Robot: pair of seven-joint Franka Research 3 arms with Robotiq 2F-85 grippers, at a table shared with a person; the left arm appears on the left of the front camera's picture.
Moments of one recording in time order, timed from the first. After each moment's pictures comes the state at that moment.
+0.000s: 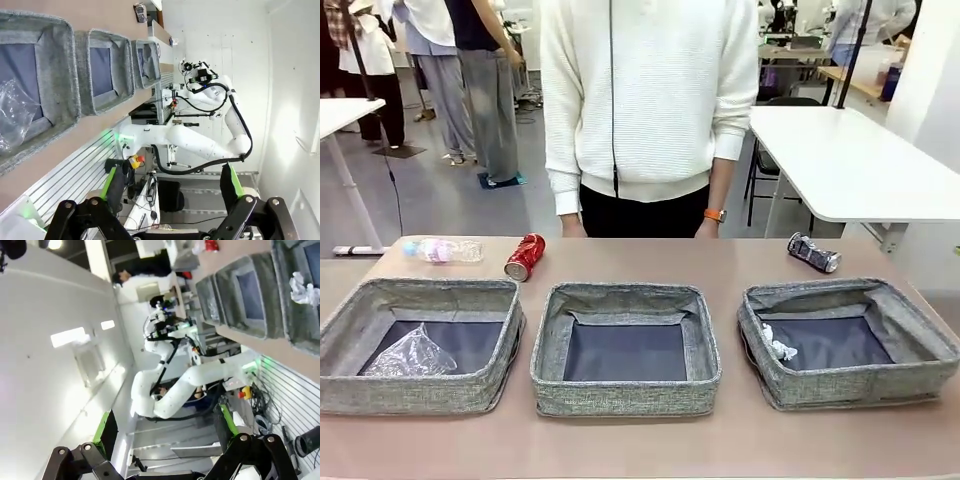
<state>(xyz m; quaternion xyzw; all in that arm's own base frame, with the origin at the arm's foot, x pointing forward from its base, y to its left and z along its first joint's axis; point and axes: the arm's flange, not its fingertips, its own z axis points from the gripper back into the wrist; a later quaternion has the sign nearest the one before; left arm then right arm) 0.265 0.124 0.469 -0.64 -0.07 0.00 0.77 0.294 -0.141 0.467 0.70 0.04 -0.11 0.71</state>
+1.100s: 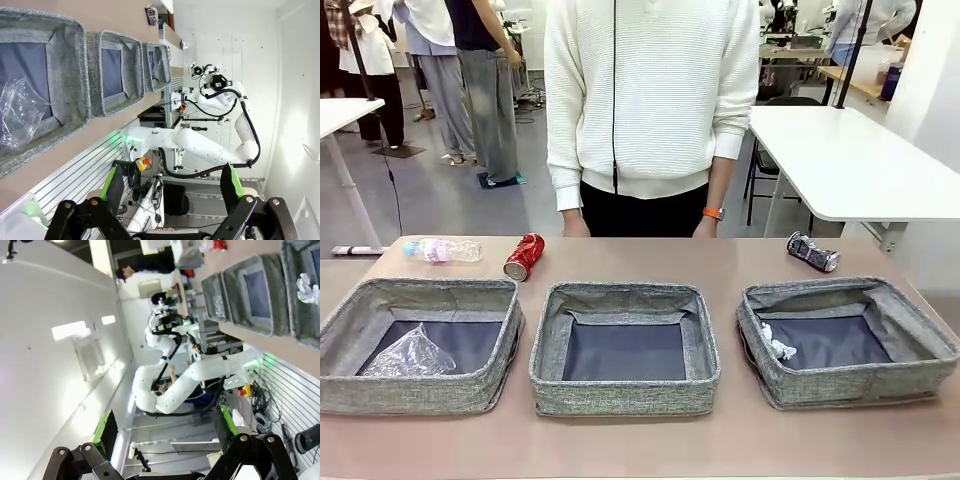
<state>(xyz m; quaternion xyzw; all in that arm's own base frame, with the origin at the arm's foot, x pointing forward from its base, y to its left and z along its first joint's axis) 0.266 0.123 0.470 -0.62 -0.07 0.01 0.78 0.287 -0.154 0.492 0.70 0.04 -0.09 0.71</state>
